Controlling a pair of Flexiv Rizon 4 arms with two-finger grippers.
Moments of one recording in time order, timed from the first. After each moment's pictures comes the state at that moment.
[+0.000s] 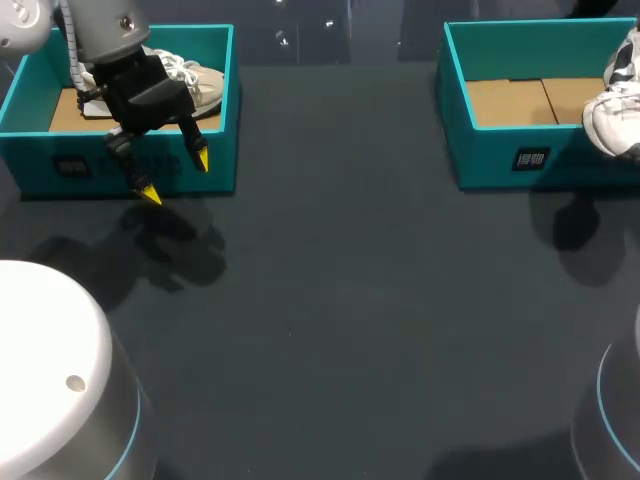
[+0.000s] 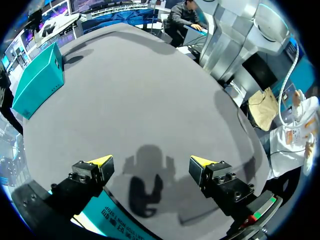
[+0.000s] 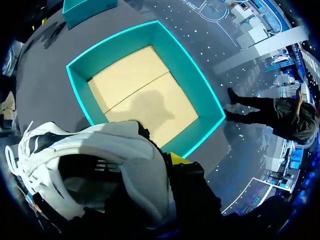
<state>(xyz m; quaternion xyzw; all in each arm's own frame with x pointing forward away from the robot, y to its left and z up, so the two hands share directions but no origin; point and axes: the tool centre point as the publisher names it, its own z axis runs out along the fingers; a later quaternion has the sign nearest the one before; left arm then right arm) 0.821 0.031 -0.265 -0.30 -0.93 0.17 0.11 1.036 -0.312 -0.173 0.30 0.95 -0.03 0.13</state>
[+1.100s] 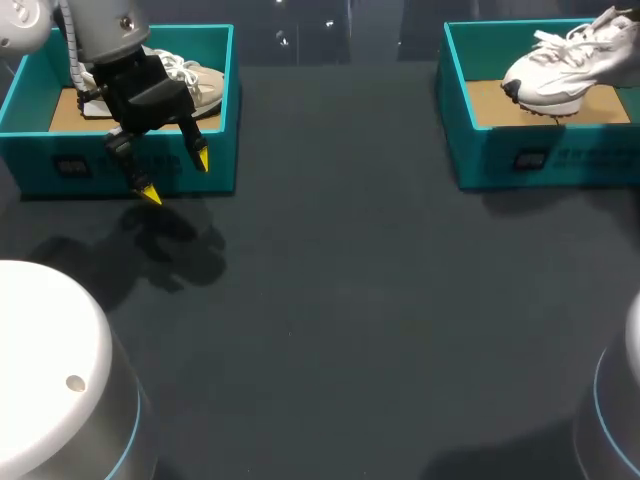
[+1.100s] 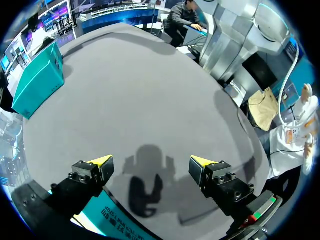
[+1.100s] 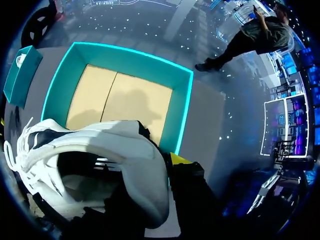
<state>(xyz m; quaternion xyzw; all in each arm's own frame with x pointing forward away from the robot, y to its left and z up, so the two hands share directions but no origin) 0.821 0.031 -0.265 -0.30 -0.93 0.17 0.11 1.044 -0.331 -0.185 0.60 0.79 -0.03 0.14</state>
